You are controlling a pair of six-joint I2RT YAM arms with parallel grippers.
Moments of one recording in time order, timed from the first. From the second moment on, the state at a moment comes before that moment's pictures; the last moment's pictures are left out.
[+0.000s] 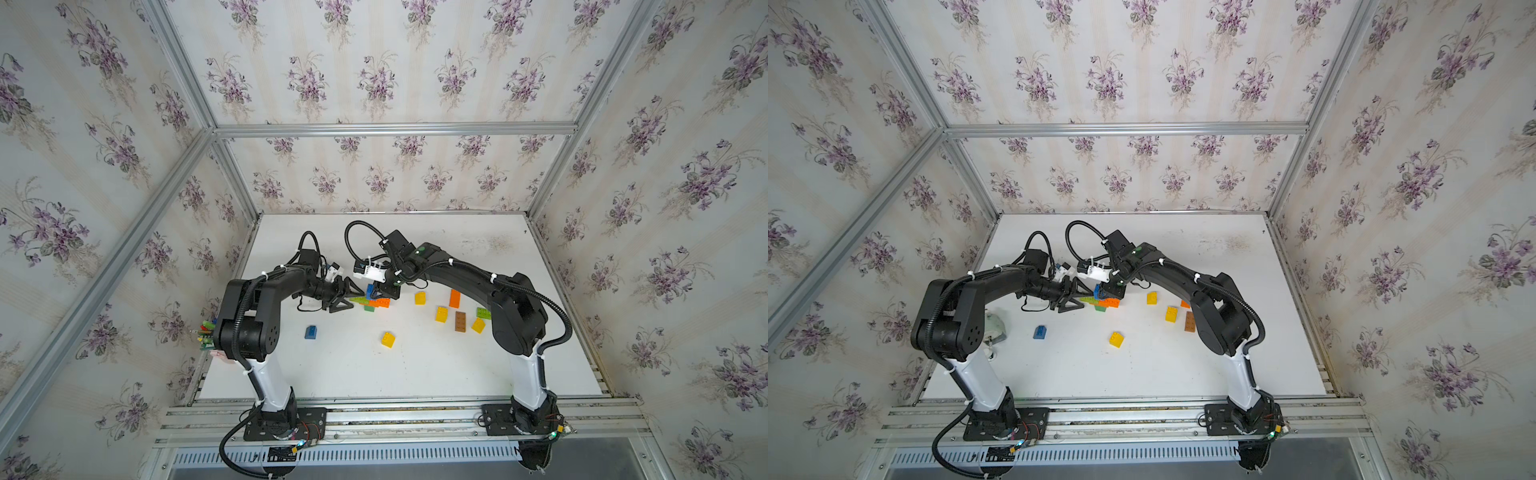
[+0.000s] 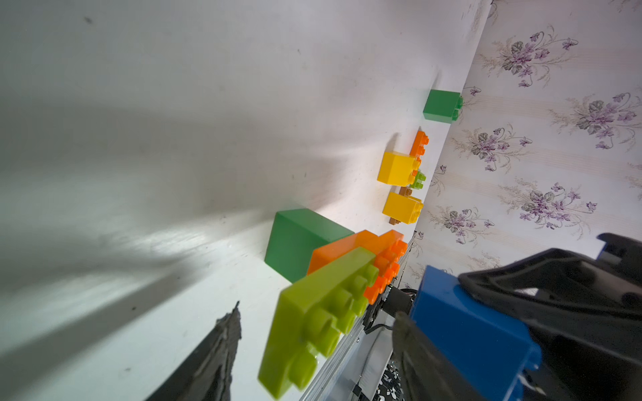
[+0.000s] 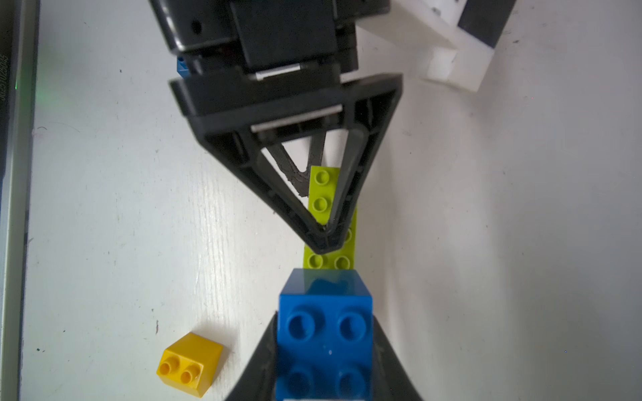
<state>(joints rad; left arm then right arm) -0.06 1.84 1.04 -0.55 0.90 -0.38 0.77 2.06 1.70 -0.72 -0.39 -0.60</state>
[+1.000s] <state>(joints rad) -0.06 1.88 1.06 -0.52 0.95 -0.38 0.77 2.09 1.71 -0.72 -0.38 -0.57</state>
